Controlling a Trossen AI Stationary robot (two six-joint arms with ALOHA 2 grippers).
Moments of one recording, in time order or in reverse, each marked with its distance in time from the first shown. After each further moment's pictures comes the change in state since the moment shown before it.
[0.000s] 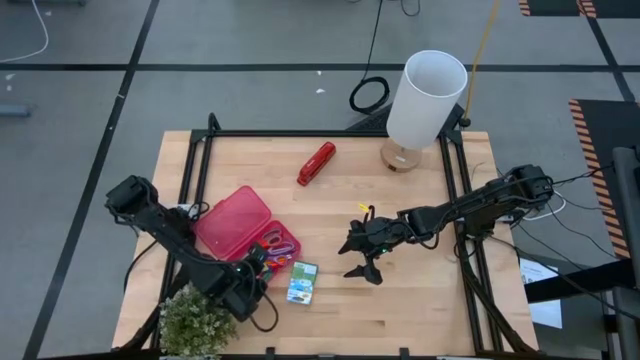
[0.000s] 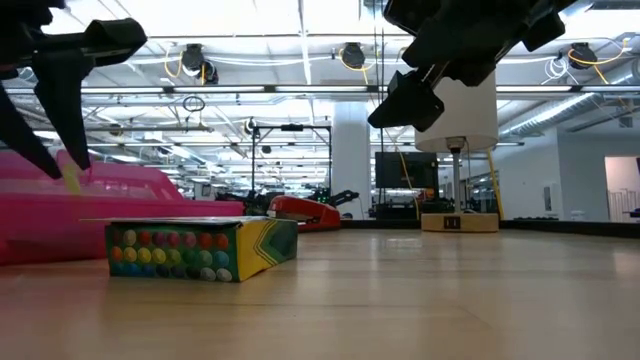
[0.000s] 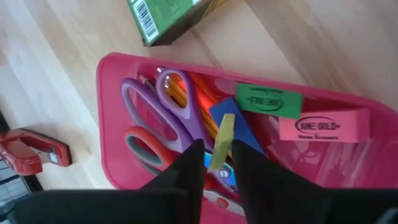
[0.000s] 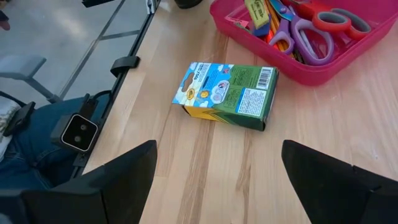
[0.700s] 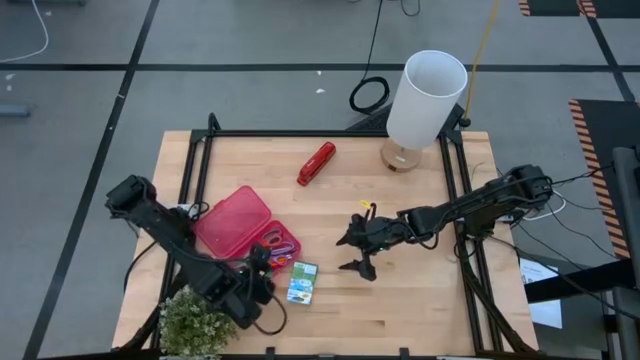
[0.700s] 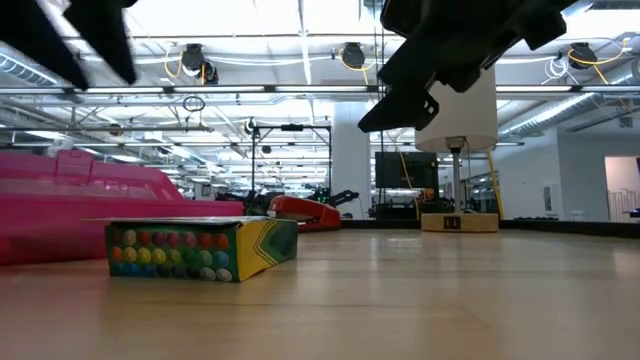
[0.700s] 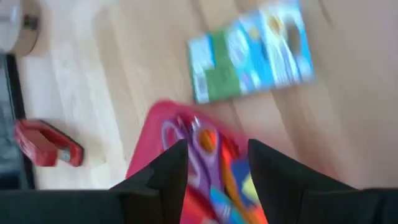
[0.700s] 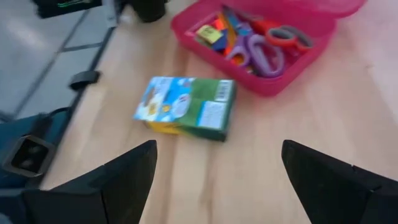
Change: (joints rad) left arm 0.016 0.000 0.199 -0.040 -0.058 -0.199; right arm 0.005 0.008 0.000 0.013 0.143 0.000
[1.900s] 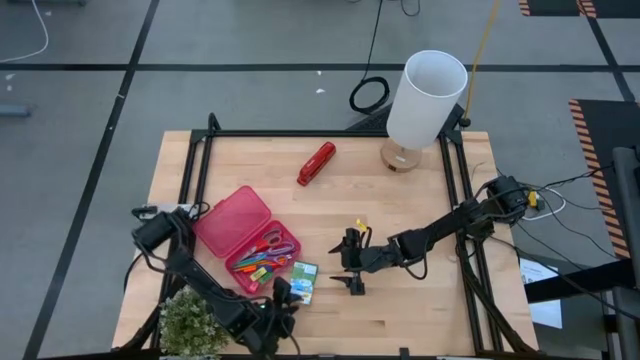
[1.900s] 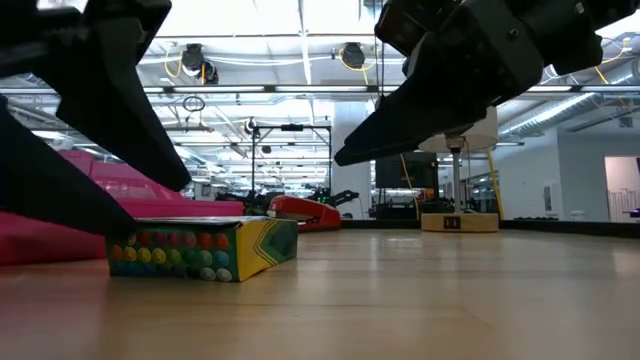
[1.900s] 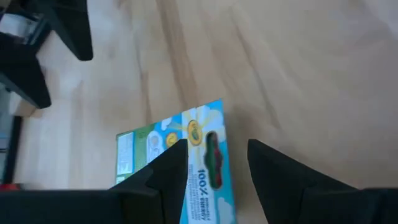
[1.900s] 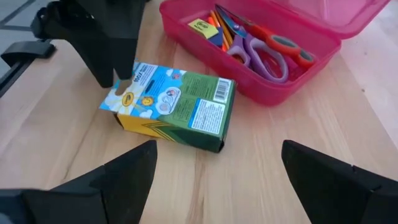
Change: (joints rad) left arm -0.086 0.385 0.000 0.564 -0.220 0.095; right arm 0.138 0.225 0.000 0.247 0.304 -0.127
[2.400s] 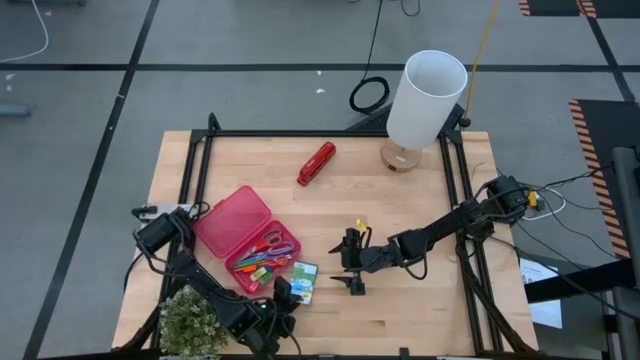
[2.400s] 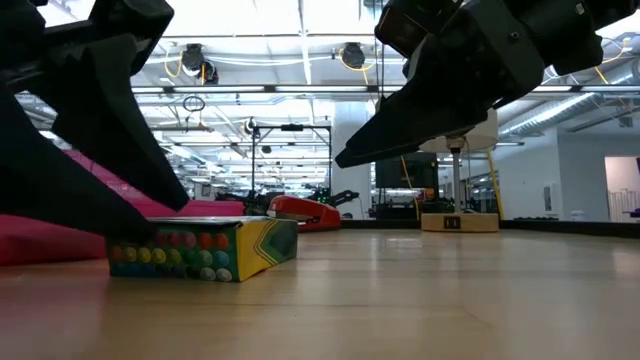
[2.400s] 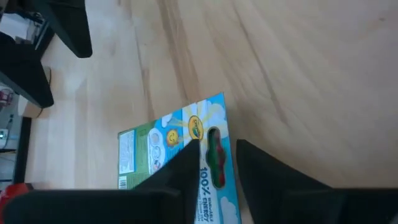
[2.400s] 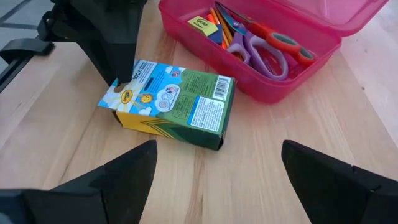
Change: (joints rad) left arm 0.000 0.019 0.000 -0.002 -0.017 0.021; right arm 0.000 0.000 0.000 -0.007 0.000 0.000
